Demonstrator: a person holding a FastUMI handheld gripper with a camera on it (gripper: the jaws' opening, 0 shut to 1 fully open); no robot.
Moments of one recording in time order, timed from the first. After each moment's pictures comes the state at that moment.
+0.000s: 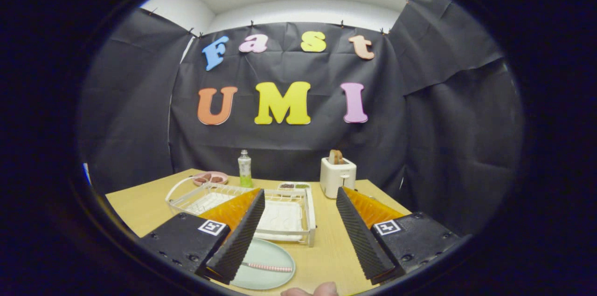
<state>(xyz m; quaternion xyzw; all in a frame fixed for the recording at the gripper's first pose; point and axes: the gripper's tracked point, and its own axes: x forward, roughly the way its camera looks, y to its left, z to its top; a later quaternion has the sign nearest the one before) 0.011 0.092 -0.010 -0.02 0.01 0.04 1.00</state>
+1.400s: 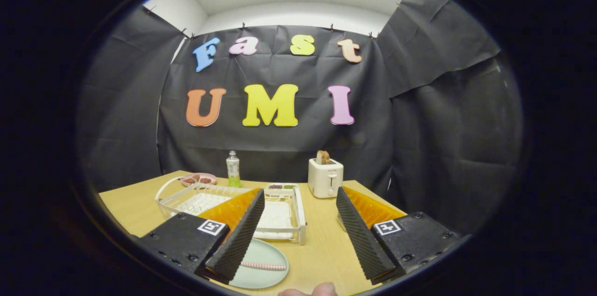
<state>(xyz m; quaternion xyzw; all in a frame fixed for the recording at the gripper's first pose) 0.007 0.084 -0.020 -0.01 0.00 0.01 1.00</state>
